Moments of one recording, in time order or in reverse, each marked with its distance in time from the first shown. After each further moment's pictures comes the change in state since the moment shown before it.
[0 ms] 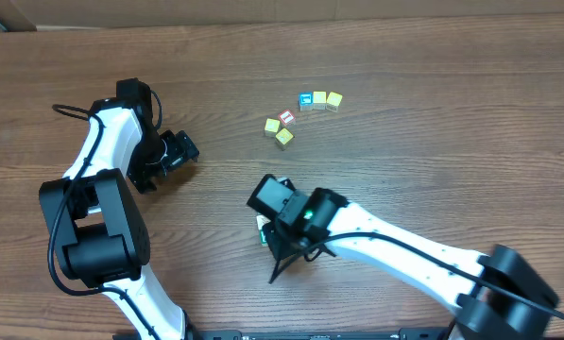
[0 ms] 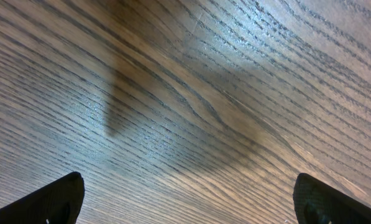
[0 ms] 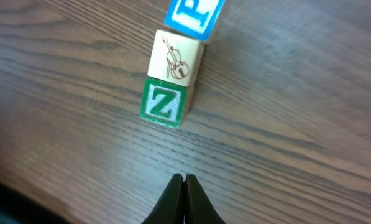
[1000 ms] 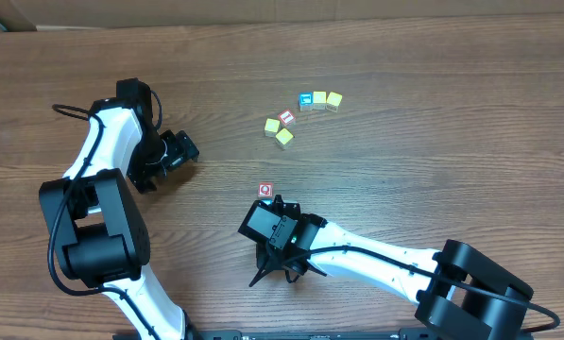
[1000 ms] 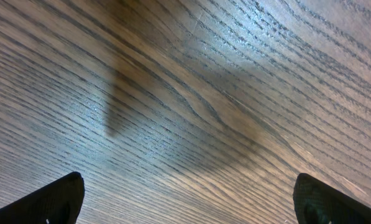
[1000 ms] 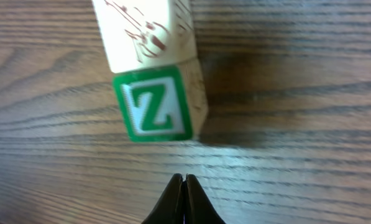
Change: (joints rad) left arm 0.000 0.000 0.000 0.000 0.000 0.000; right arm 0.078 0.074 -0.131 0.231 0.000 0.502
